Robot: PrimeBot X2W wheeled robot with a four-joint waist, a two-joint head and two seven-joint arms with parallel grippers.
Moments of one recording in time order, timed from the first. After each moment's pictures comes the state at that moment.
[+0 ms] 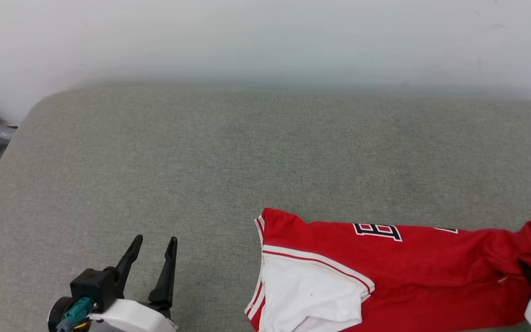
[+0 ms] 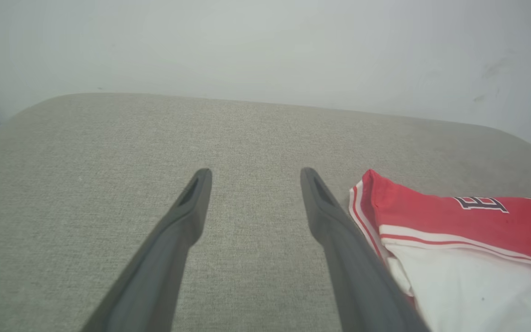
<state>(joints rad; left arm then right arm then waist) -0.02 0.39 -0.37 0.09 -0.56 0.11 -0.26 -0.08 -0.34 -0.22 0.28 0.43 0.13 0.45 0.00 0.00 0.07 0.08</state>
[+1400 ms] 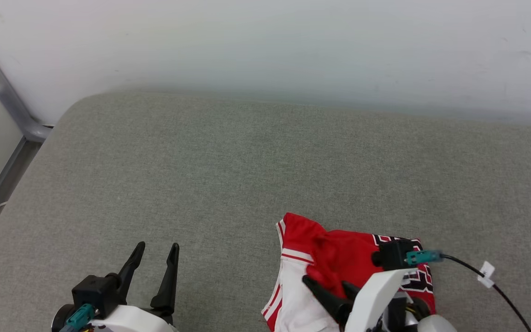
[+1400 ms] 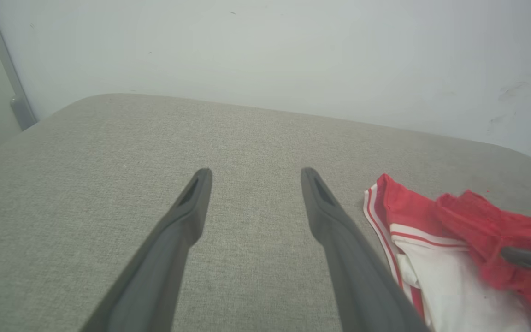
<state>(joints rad) 0.01 0.36 -0.34 0.10 -0.54 0.08 -0.26 -0.14 -0.05 0.32 0.30 0.71 0.13 0.38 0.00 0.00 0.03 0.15</state>
